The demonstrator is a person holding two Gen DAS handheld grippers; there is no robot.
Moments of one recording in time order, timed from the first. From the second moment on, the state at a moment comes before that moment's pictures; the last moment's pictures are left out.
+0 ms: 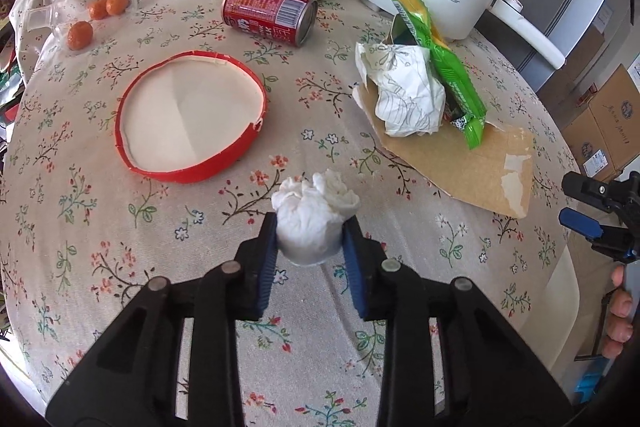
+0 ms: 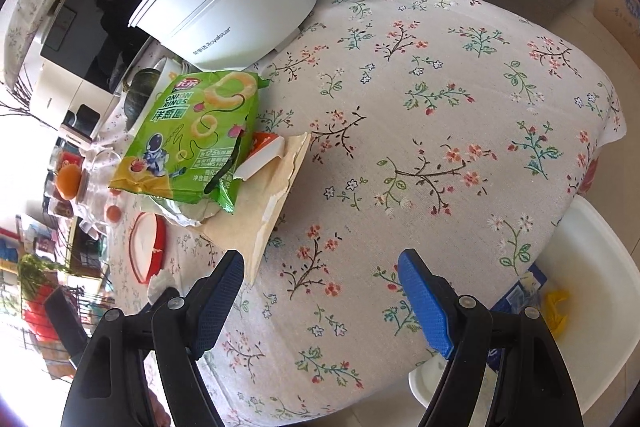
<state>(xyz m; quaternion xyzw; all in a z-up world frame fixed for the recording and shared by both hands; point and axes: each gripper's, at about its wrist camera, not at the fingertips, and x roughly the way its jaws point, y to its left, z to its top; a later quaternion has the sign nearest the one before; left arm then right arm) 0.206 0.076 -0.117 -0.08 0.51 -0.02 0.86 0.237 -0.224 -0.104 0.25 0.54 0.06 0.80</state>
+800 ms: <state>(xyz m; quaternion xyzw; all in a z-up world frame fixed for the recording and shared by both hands) 0.173 0.079 -0.078 -0.10 0.49 -0.06 0.86 0.237 -0.167 -0.062 0.14 0.44 0.12 0.88</state>
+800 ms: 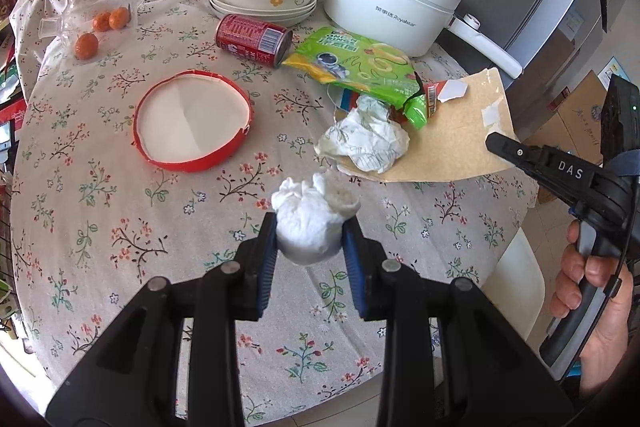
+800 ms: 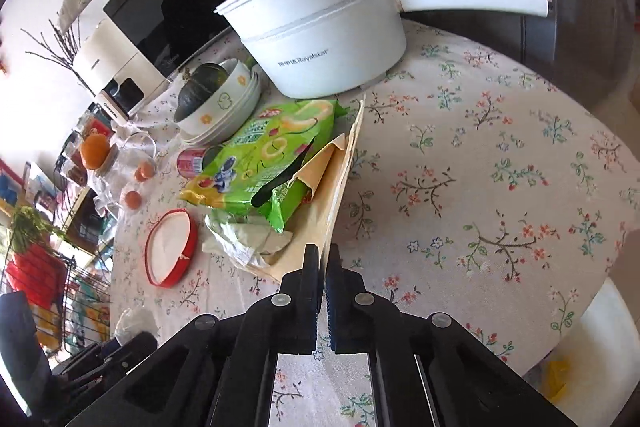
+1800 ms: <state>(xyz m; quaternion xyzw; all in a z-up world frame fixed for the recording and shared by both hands) 0.166 0.058 -0.071 -0.10 0.49 -0.07 0.87 0.171 -0.210 0.024 0.05 0.32 0.07 0.94</state>
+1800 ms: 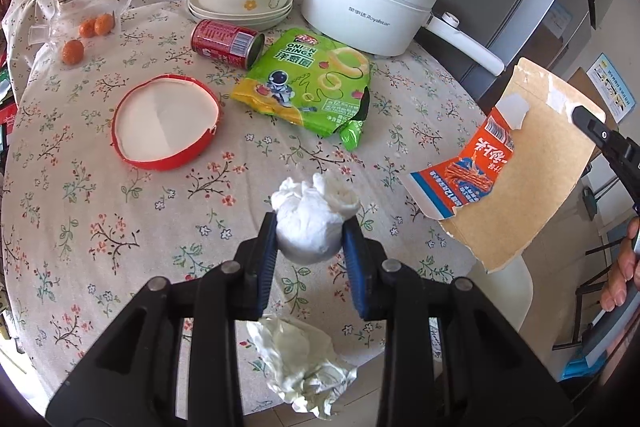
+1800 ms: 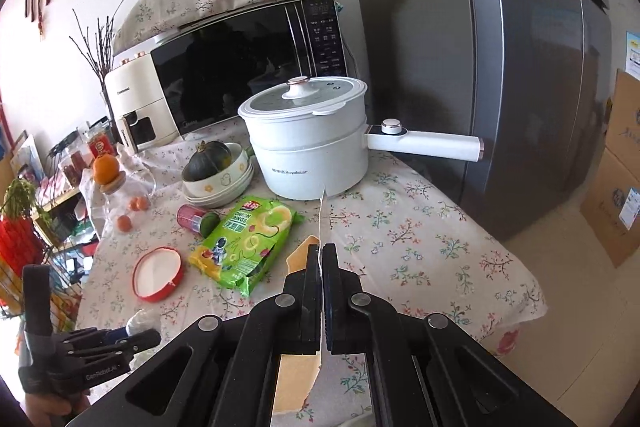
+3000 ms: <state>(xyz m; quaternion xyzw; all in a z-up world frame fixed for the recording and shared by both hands) 0.108 -0.115 -0.084 0.02 0.50 -0.25 0.83 0.063 -0.373 -0.007 0.07 0.41 -0.02 0.91</state>
